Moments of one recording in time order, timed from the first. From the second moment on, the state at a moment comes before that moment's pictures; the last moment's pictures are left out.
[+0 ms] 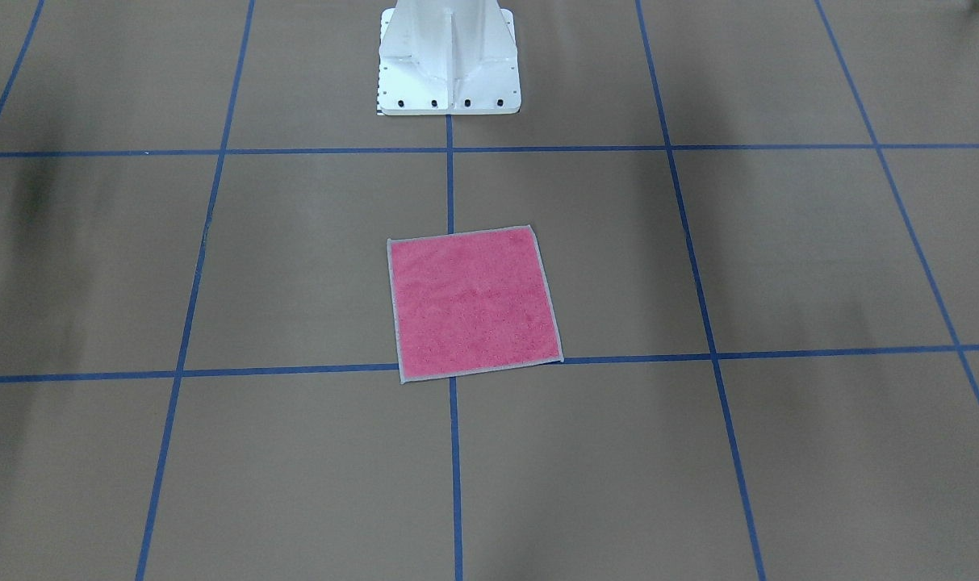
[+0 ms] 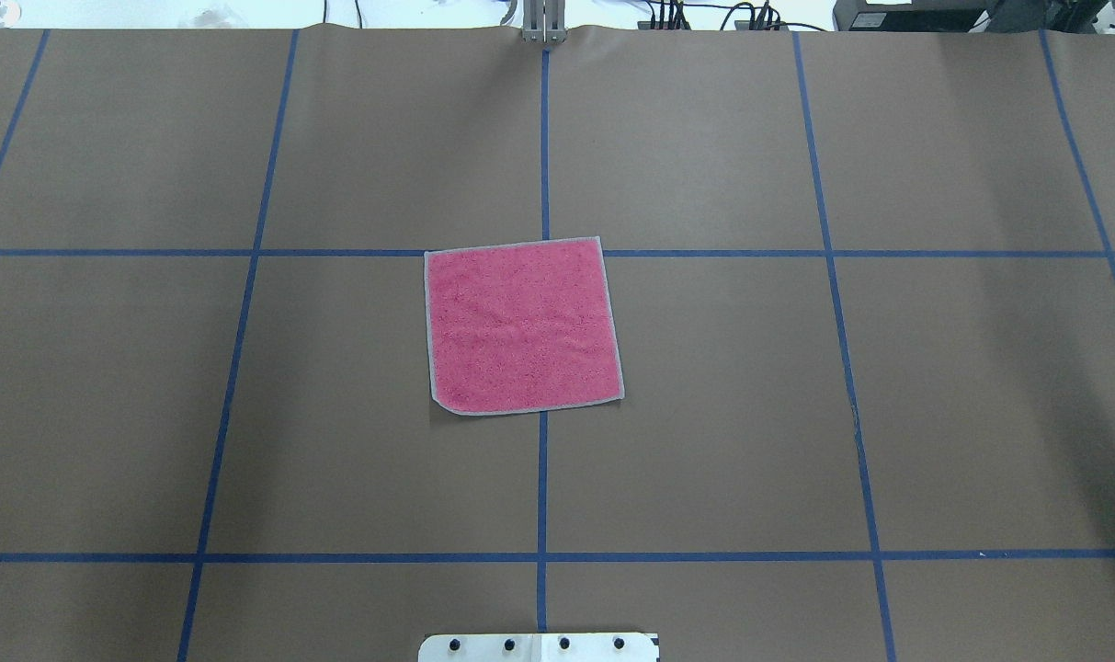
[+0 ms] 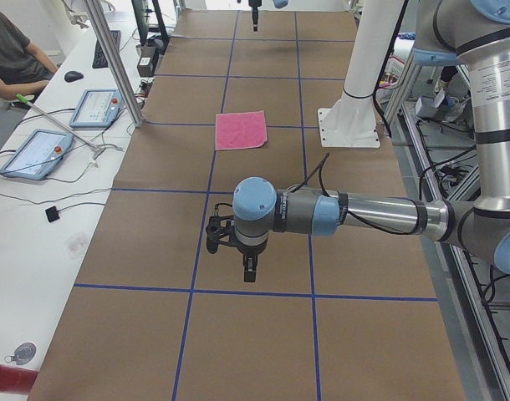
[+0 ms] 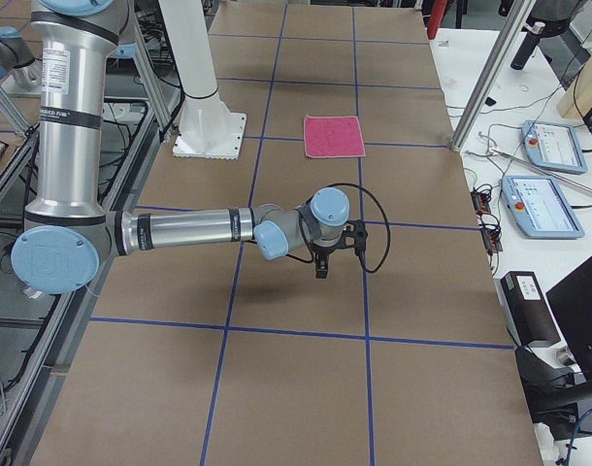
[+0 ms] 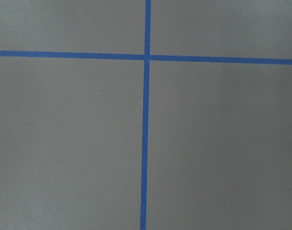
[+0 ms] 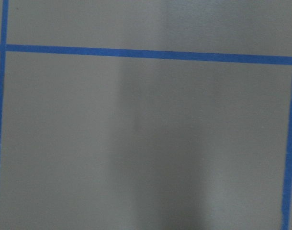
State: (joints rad) left arm -1.58 -1.35 -1.90 -1.56 -2.42 -0.07; right arm 1.20 -1.66 1.75 -1.16 2.46 0.63
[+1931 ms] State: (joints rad) left arm -1.55 -1.35 -1.90 -1.62 -2.43 -0.21; right arm 0.42 -1.09 1.72 -1.28 1.77 1.99
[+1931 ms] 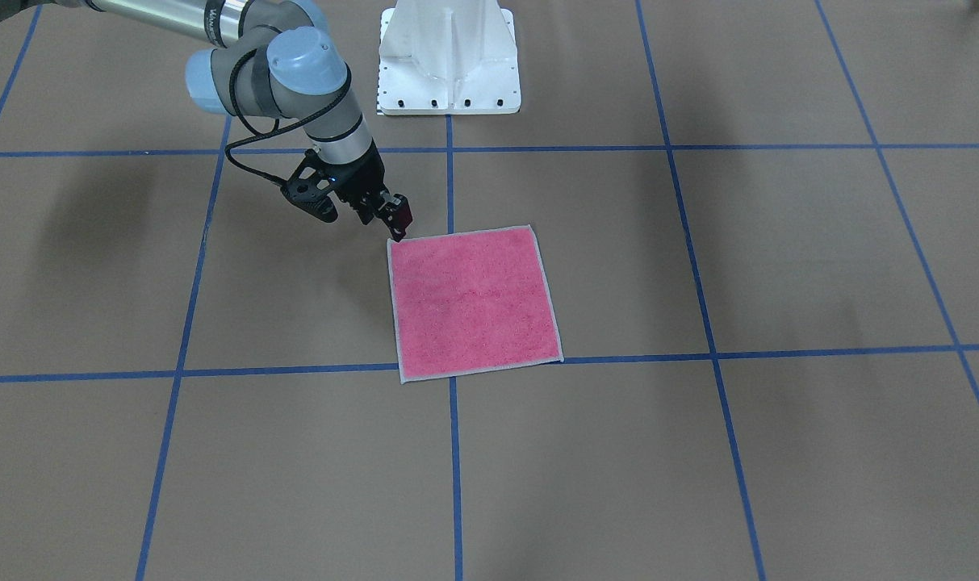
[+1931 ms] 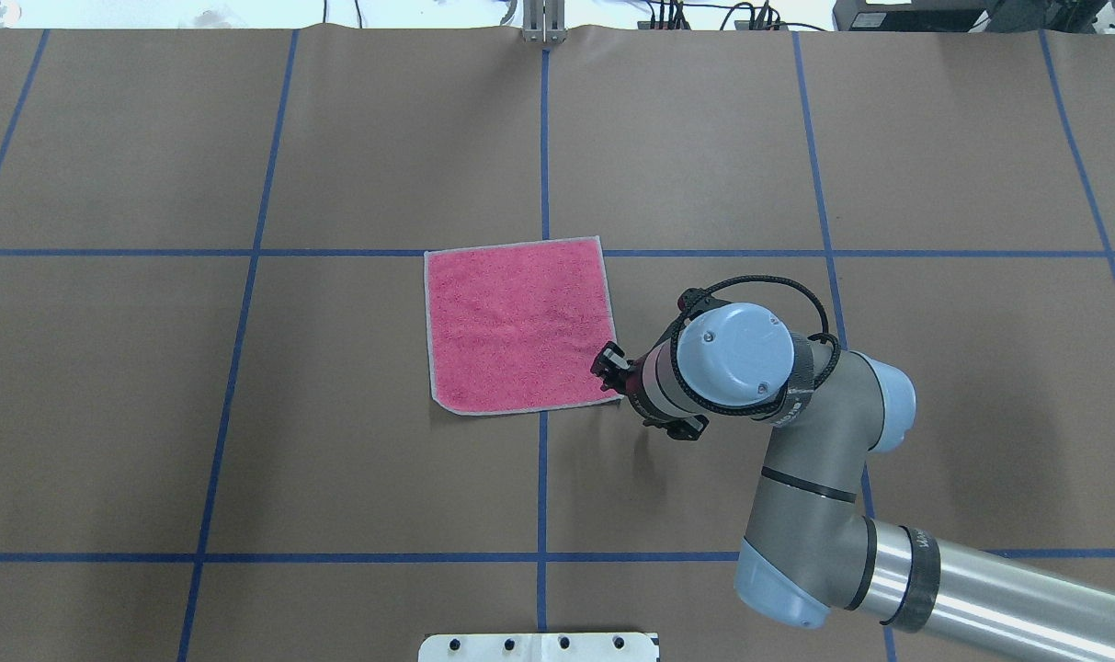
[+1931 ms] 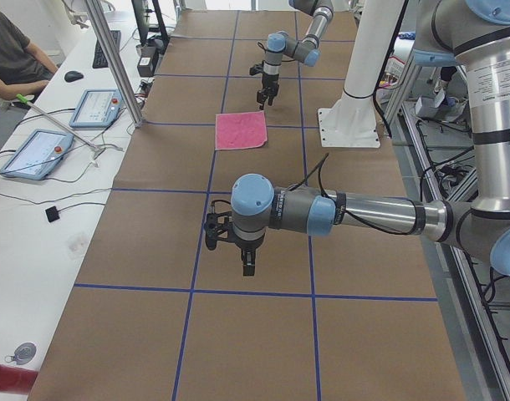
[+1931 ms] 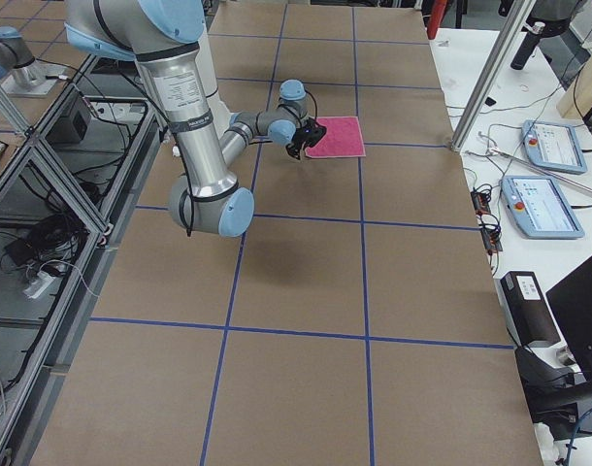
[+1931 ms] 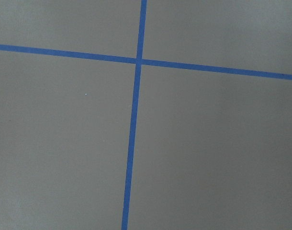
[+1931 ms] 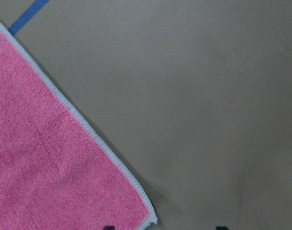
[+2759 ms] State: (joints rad) left arm -1.55 -1.35 -1.90 -1.64 -2.43 -0.21; right arm 0.41 -1.08 1.70 -1.28 1.75 2.00
